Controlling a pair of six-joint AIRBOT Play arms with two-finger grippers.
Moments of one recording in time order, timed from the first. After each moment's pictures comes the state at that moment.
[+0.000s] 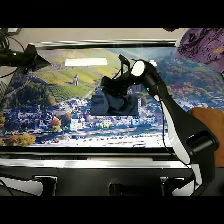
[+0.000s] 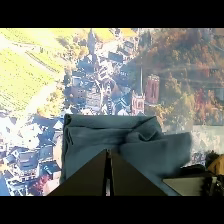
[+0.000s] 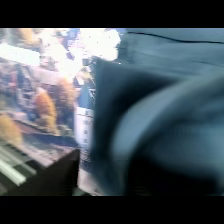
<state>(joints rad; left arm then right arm) 0.17 -1.68 2.02 0.86 -1.39 -1.68 0.43 -1.80 1.87 -0.94 1.16 1.86</state>
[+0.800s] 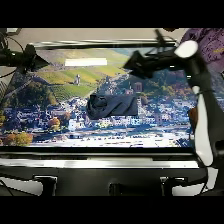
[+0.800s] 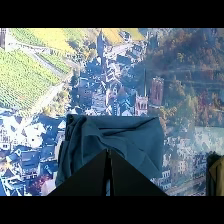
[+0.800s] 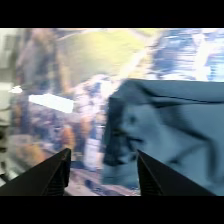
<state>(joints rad) 0.18 -1.68 2.02 0.86 -1.40 -1.68 0.09 -1.66 1.88 -0.79 1.27 1.69</state>
